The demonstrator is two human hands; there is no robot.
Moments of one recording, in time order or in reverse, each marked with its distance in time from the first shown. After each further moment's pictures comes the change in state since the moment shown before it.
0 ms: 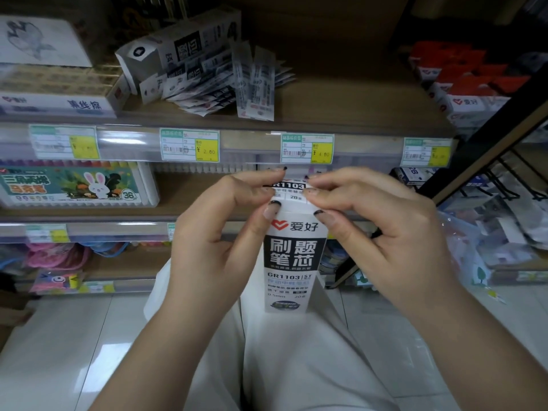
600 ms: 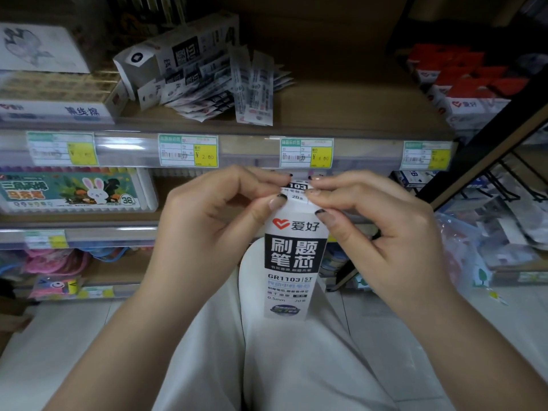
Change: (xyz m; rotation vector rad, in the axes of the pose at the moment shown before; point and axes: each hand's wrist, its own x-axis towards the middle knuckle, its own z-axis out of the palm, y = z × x) left_hand 0.021 -0.002 -0.011 0.033 -0.116 -0.033; right_hand 0.000 0.005 0.006 0.034 0.062 0.047
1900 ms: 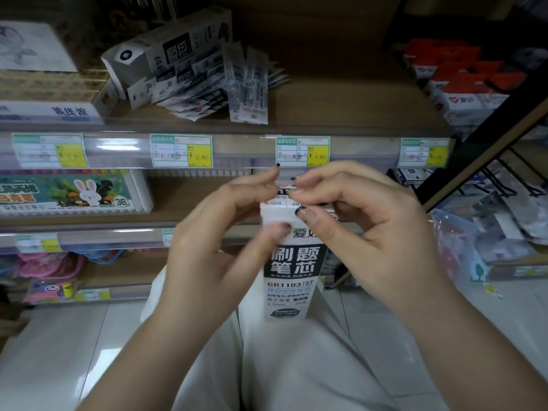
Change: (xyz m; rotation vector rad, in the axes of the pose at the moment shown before) left_hand -0.020 -0.012 0.012 -0.042 -0.008 0.009; right_hand 0.010 -0.011 0.004 0.199 -0.062 0.132
